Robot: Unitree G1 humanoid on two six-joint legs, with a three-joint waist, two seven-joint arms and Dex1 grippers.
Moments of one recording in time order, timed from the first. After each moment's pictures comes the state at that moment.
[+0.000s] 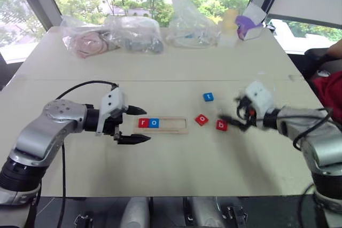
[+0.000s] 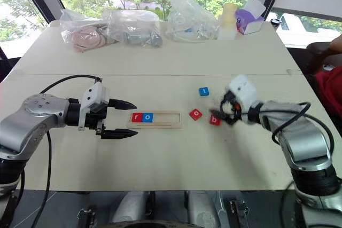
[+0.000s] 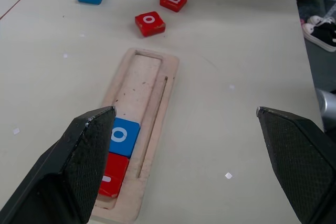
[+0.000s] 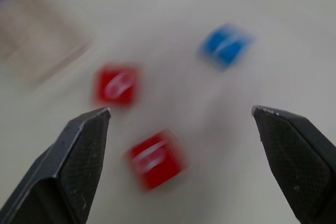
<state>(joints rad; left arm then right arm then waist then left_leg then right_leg) -0.40 0.88 -0.06 -0.34 -0.52 0.64 -1.17 -0.23 -0.81 -0.04 -0.32 0.32 0.81 0.91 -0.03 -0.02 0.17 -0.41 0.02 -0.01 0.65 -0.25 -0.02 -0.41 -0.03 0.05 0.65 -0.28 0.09</state>
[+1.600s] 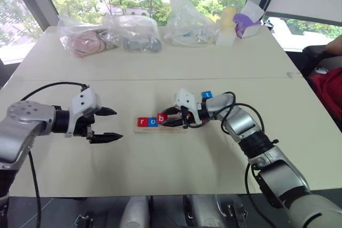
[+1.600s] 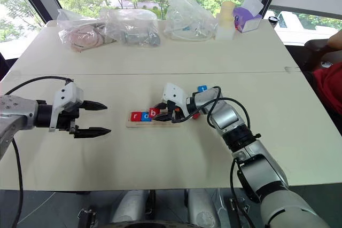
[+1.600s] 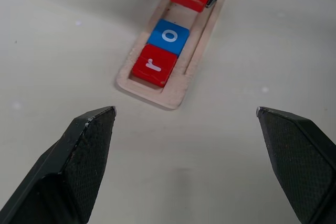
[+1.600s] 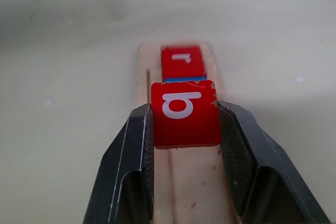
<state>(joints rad) -0.25 1.05 0.07 -0.26 -0.48 0.62 -1.18 -0.74 -0.37 0.41 0.32 0.14 0.28 1.15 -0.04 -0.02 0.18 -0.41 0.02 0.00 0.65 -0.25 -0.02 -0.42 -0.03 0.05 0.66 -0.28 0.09</state>
